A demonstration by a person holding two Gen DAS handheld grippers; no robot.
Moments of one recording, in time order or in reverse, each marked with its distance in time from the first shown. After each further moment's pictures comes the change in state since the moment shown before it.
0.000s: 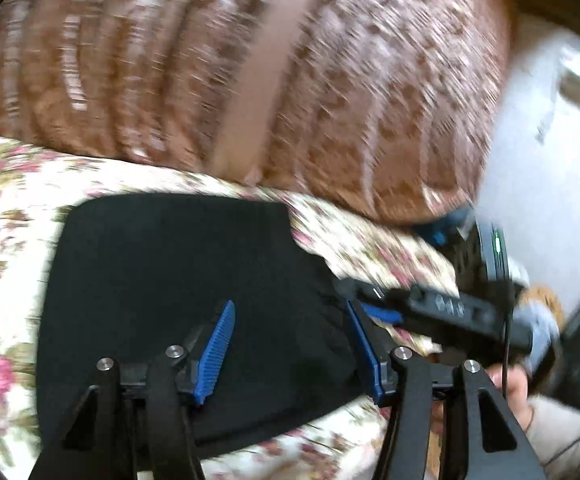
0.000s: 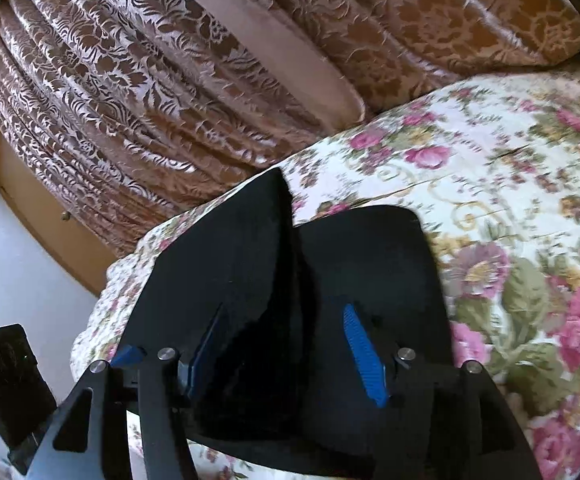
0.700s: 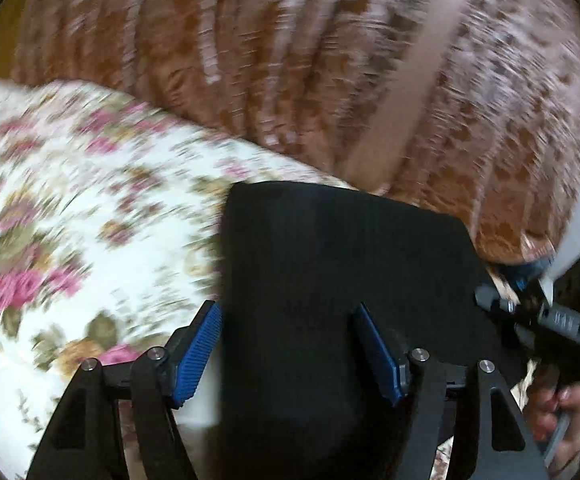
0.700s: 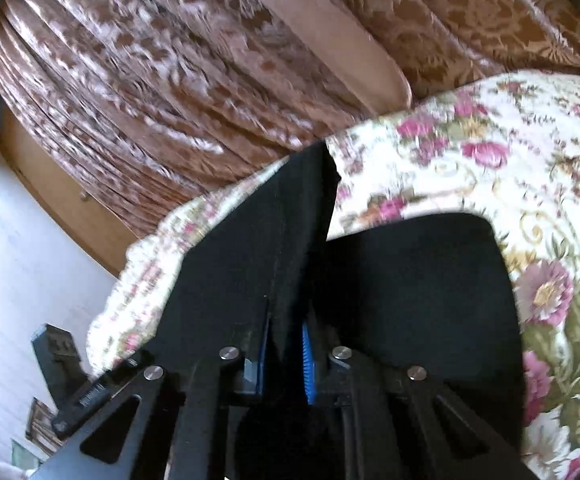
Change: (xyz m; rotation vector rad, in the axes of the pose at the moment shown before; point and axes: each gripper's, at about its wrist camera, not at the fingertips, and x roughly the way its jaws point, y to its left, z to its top) left arm 0.003 0.085 0.000 -0.128 0.013 0.254; right arm 0.023 0.023 0.016 -0.047 0.043 0.096
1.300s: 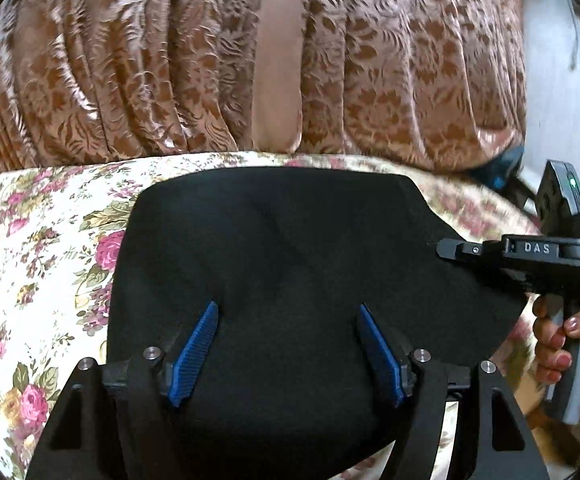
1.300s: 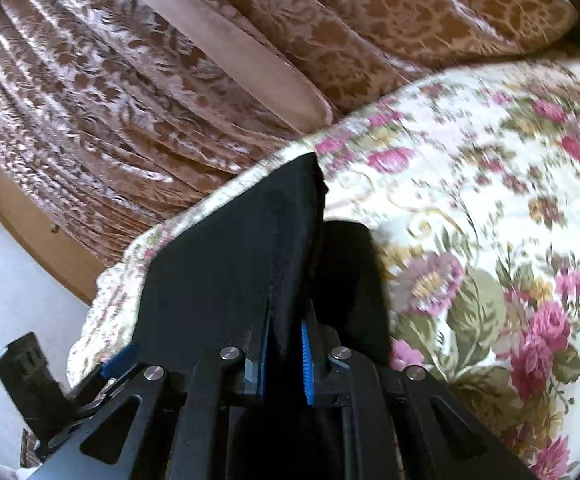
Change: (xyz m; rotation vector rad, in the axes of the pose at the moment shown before) left arm 0.035 -0.098 -0.028 0.363 0.079 -0.034; right arm -0.035 -0.067 -0.009 0.100 -0.038 -0.146
